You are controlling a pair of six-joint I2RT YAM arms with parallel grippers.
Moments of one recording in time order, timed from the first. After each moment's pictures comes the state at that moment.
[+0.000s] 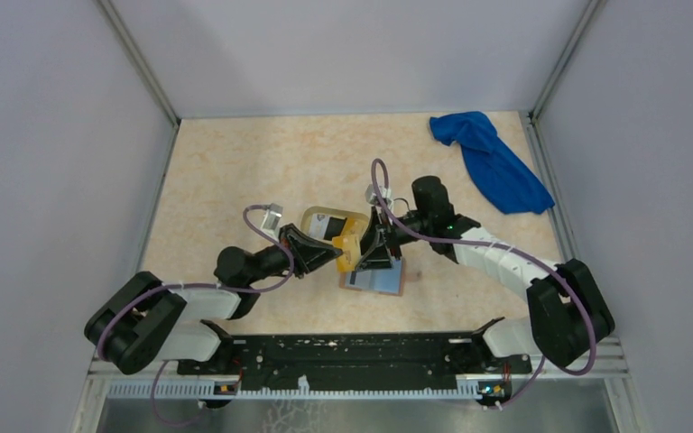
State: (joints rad) left arm -0.64 1.31 0.18 1.48 0.60 -0.83; right arm 0.53 1.33 0.75 0.06 -1.20 -0.02
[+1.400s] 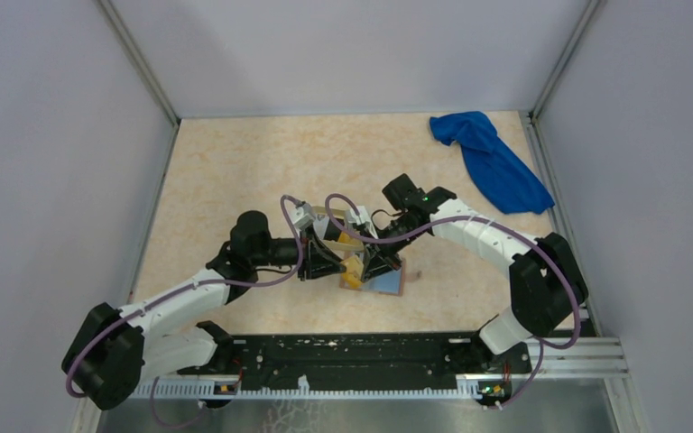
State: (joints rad) left arm -0.64 1.08 0.45 0.46 0.83 -0.33; right arm 0.64 1.51 1.08 -0.83 -1.05 -0.80
